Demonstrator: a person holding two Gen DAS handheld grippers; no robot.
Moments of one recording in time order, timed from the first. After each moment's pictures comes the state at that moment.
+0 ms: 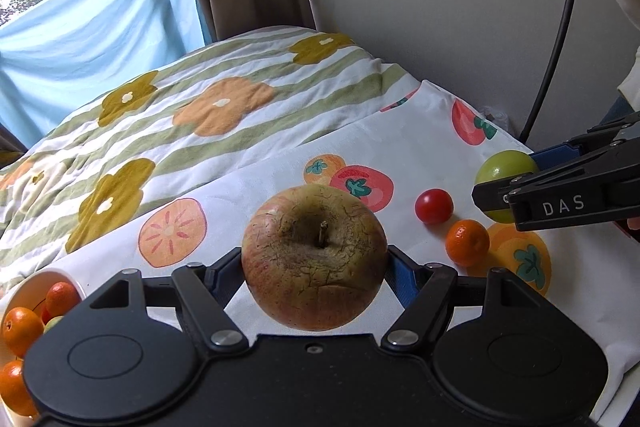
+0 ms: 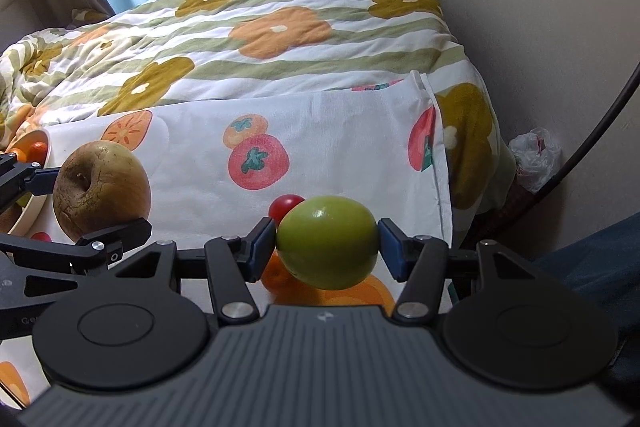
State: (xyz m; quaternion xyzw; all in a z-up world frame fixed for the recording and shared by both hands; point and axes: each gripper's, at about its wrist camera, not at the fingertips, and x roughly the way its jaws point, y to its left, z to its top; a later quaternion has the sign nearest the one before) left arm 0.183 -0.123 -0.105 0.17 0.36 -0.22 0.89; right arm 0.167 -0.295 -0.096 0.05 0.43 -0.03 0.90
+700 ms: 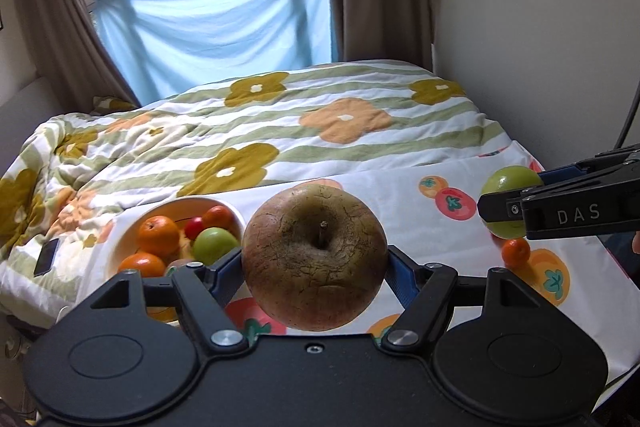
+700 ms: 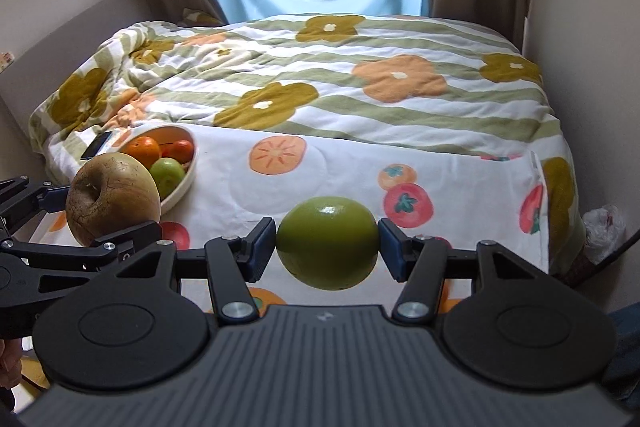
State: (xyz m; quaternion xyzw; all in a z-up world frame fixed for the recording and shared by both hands) left arm 0.097 -0.026 -0.036 0.08 0.33 -0.05 0.94; right arm 0.132 -0.209 -0.025 0.02 0.37 0.13 0.92
